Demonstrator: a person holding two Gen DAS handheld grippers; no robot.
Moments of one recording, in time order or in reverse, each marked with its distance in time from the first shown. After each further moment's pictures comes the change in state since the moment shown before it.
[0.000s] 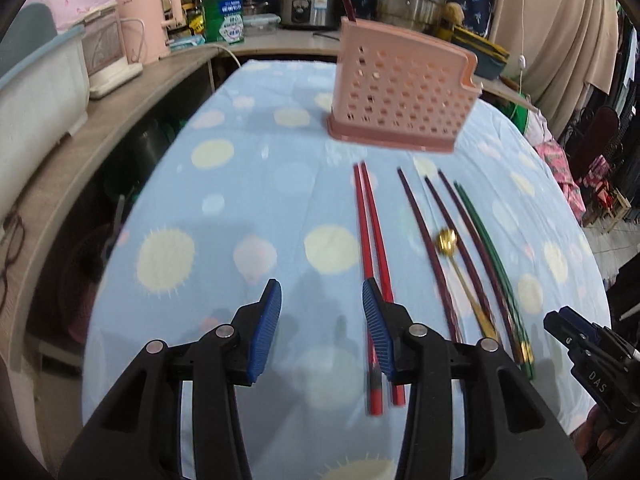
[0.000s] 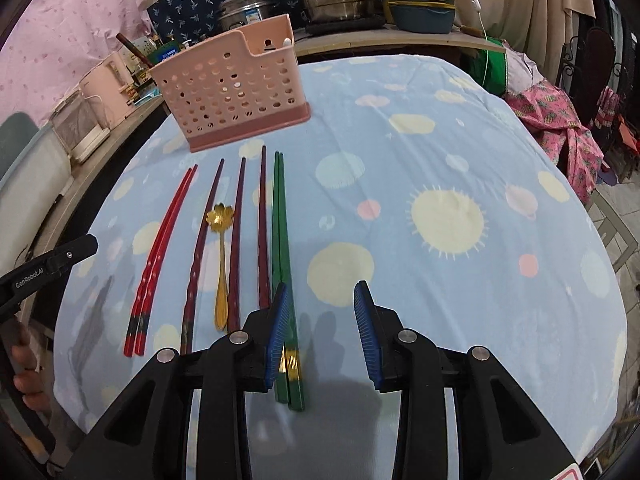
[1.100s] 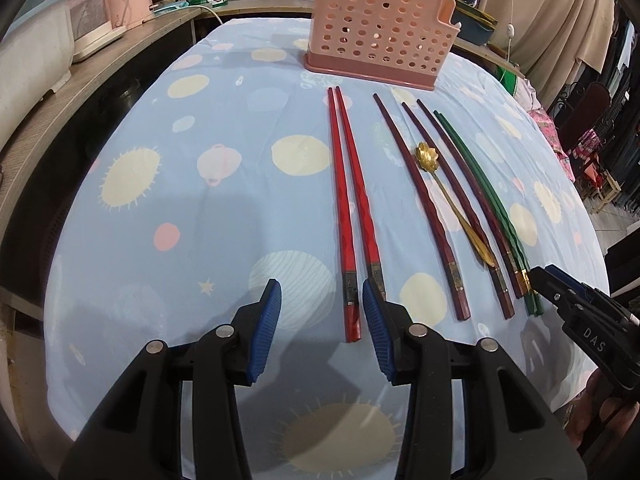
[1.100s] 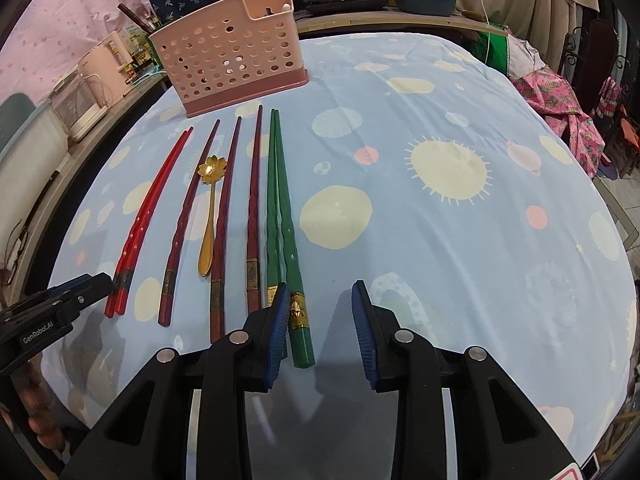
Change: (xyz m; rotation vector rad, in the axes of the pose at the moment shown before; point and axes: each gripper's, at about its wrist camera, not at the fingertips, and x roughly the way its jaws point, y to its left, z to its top) left arm 0.012 -0.018 -0.049 0.006 0.096 -0.042; right arm 0.011 -0.002 -0.021 -0.013 0.039 -0.008
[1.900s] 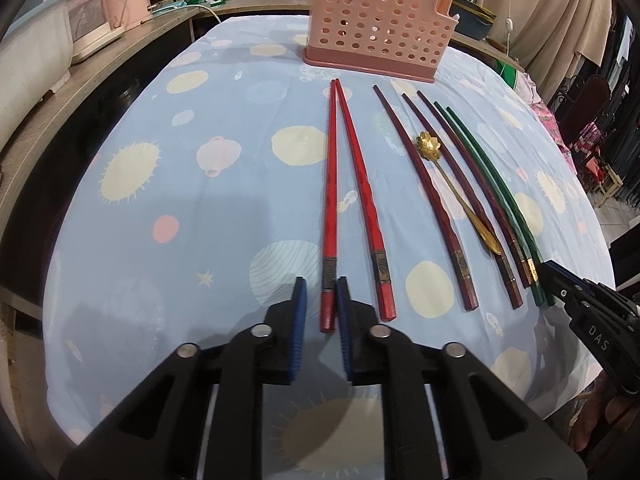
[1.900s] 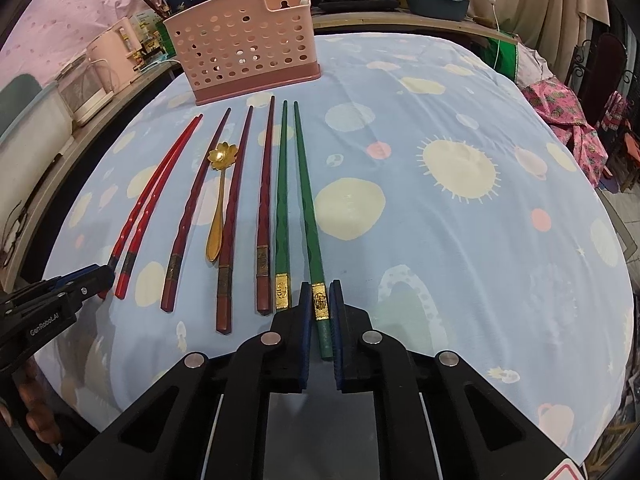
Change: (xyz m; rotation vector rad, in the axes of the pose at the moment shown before) left arm 0.005 0.002 -0.006 0.013 0.005 -0.001; right arm 0.000 0.008 -0.005 -0.051 0.006 -0.004
